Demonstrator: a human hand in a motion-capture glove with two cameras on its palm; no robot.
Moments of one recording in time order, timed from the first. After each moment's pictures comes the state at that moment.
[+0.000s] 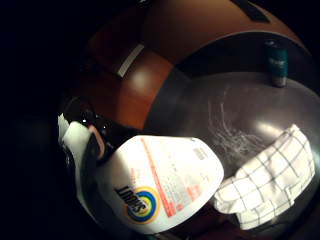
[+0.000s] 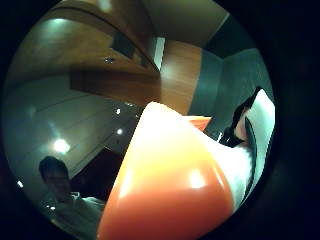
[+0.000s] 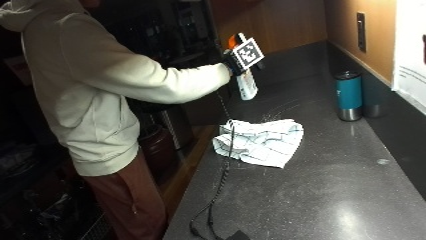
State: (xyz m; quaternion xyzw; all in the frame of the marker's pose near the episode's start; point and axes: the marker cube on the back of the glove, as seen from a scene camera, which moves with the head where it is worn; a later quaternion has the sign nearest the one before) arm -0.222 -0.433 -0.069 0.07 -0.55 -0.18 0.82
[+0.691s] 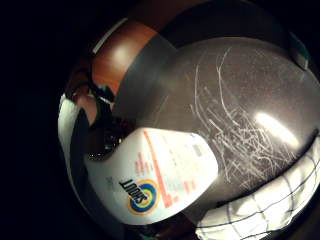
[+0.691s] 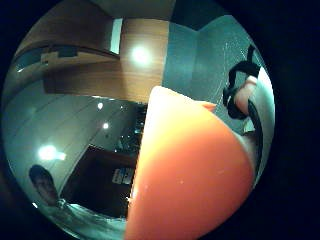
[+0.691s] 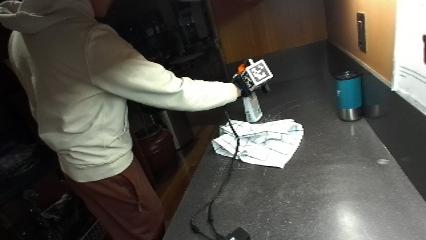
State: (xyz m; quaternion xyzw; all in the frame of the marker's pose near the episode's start) arm -0.263 -0.459 0.071 -0.03 -0.43 -0.20 0.88
